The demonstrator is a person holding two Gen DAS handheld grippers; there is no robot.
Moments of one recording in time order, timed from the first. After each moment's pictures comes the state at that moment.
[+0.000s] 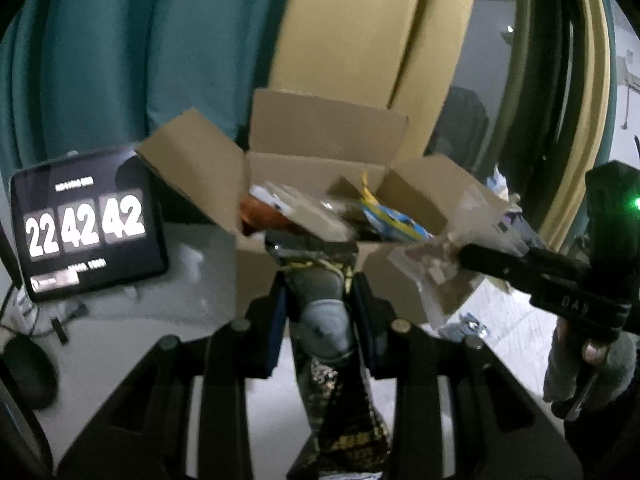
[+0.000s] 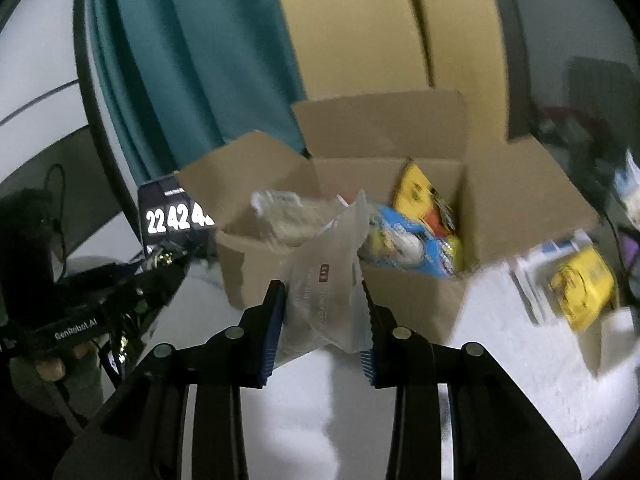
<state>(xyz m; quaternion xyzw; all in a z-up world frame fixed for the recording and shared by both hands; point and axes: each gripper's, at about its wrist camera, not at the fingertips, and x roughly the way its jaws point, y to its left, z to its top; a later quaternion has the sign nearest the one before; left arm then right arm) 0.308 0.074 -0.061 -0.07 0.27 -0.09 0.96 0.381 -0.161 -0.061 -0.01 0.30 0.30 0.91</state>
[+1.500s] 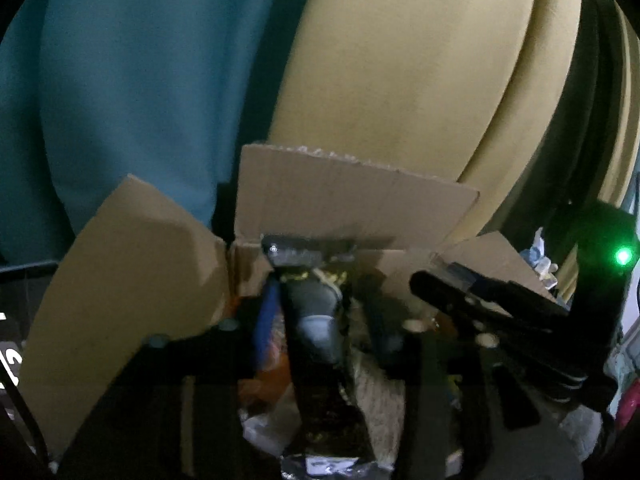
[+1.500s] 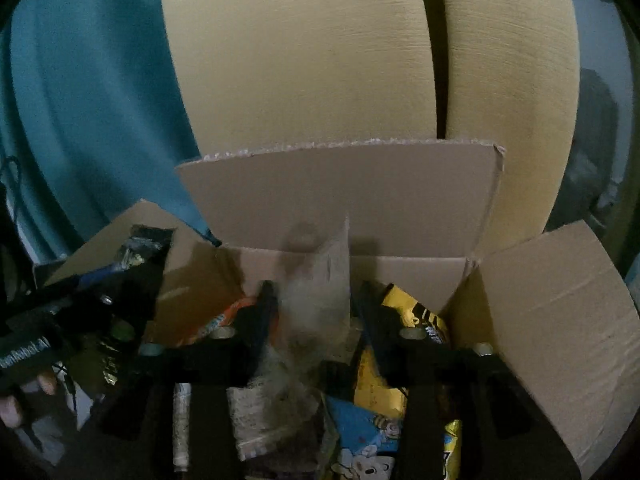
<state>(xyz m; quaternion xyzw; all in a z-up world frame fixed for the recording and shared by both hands) 0.508 0.088 -0.035 -0.11 0.27 -0.11 0.95 0.558 -0.100 -0.059 0.00 0.28 0.19 0.94</state>
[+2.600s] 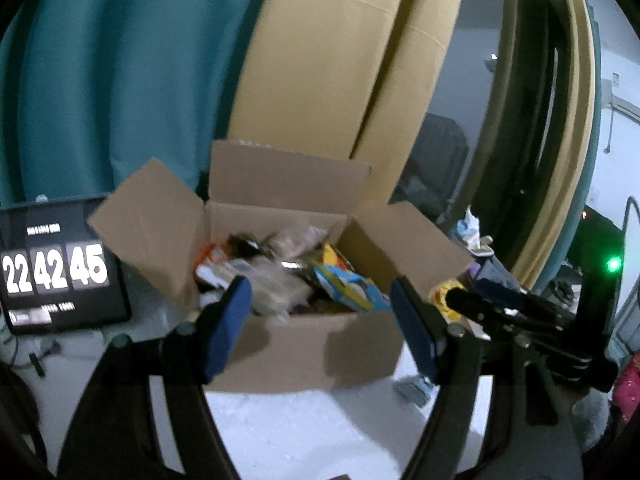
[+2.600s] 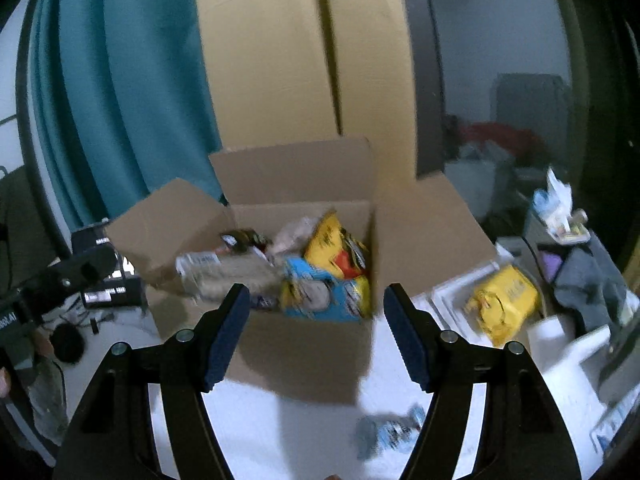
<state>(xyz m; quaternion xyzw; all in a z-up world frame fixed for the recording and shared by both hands) 0.321 0.028 -0.019 -0.10 0.22 -0.13 0.96 0.382 -0.197 -0.035 -0.01 0.27 0.14 0.95</state>
